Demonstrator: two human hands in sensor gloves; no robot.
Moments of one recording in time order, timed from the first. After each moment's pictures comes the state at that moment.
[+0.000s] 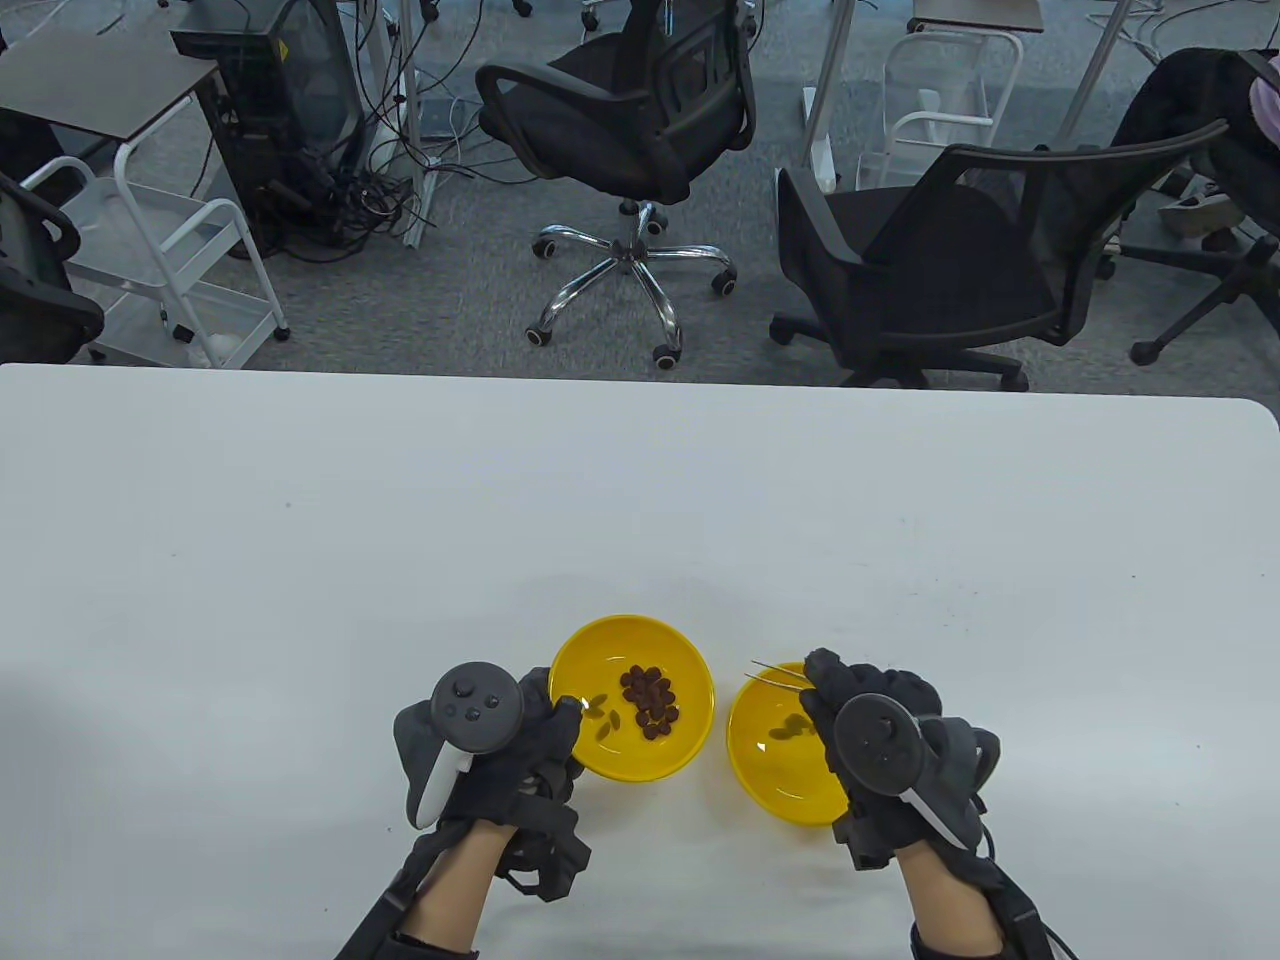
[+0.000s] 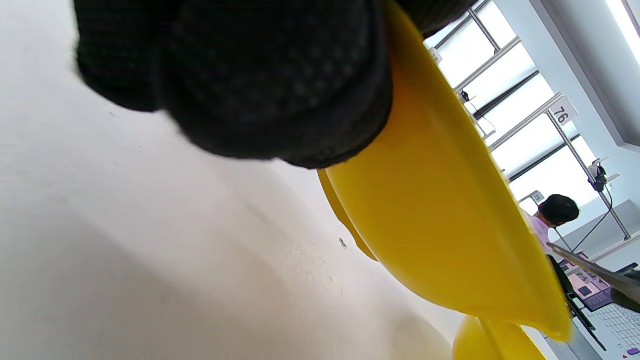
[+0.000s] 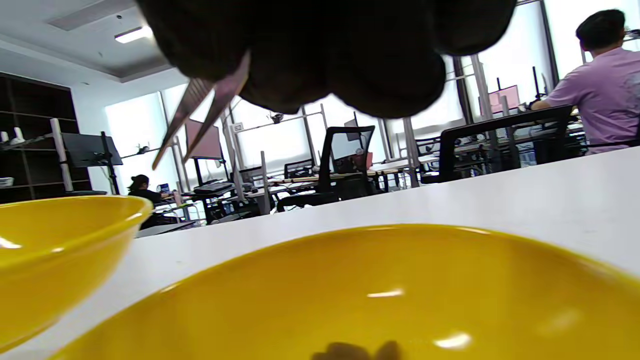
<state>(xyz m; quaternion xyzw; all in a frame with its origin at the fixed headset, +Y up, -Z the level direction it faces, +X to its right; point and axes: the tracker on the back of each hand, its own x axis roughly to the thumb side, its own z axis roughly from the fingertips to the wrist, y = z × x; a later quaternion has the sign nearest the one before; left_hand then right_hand) -0.151 -0.733 -0.269 -0.09 0.01 0.39 0.92 0.168 -0.688 -0.256 0.05 -0.14 0.98 0.14</state>
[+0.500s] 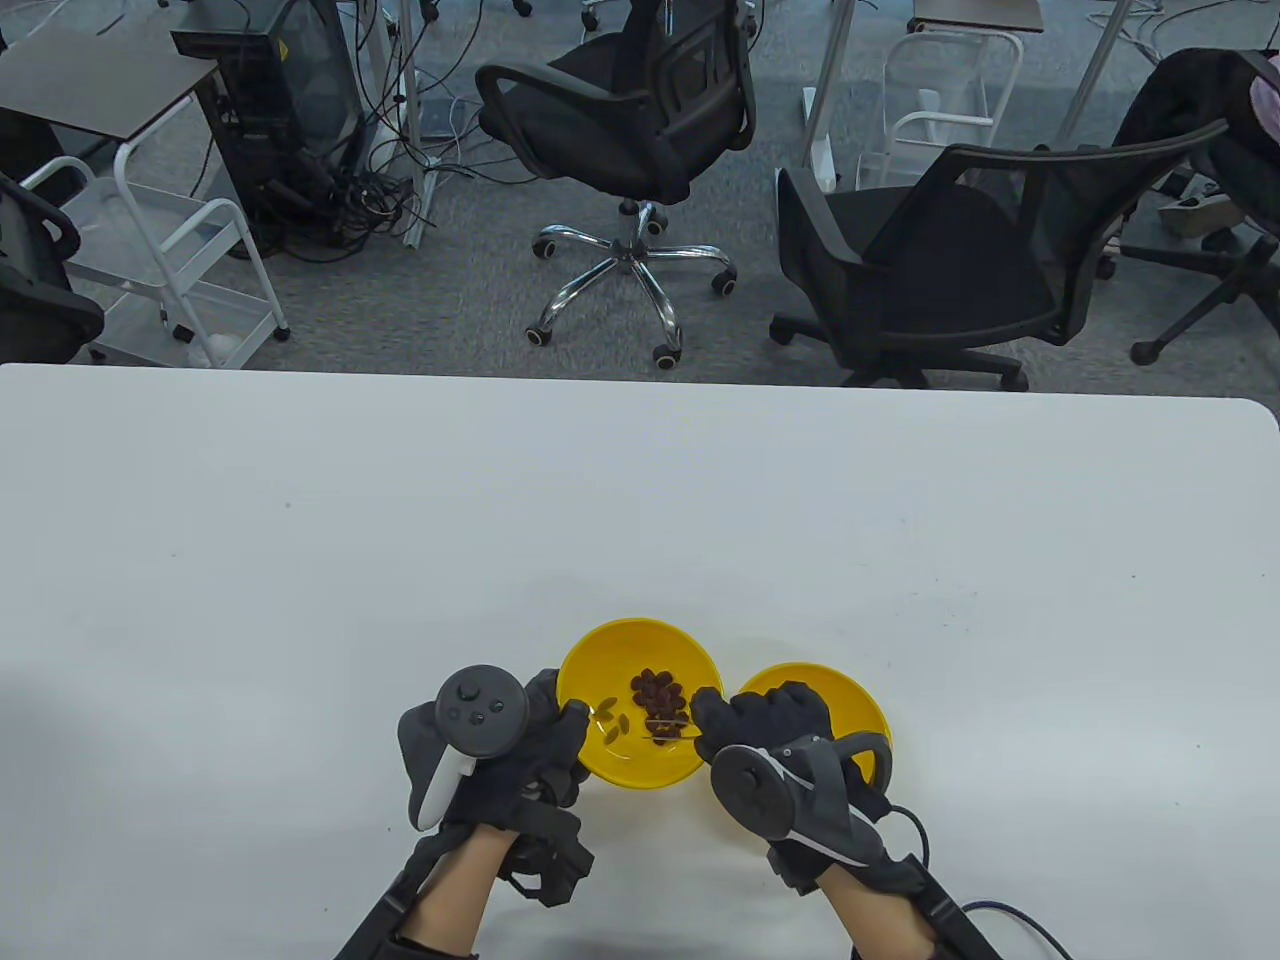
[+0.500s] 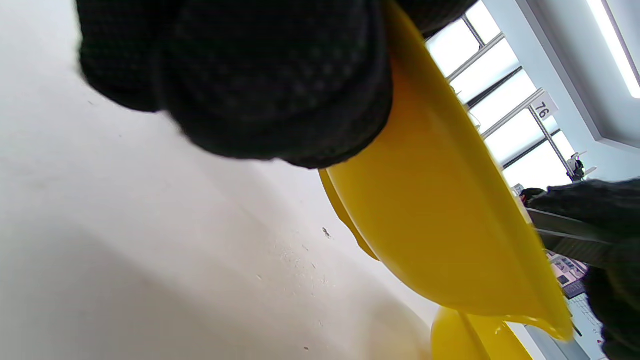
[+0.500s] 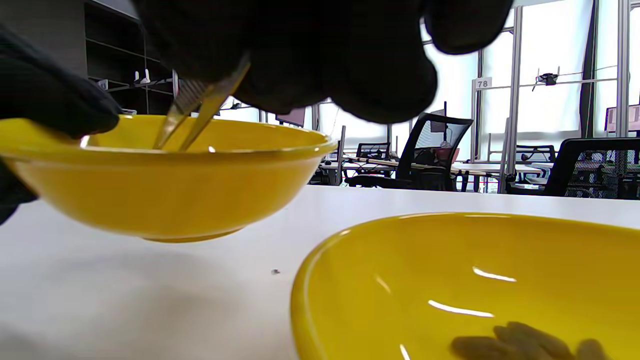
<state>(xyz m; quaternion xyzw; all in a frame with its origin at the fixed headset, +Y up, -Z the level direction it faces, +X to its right) -0.146 -0.733 -0.267 -0.09 -0.01 0.39 0.91 0.090 -0.693 -0.240 0.18 -0.12 0.98 0.04</state>
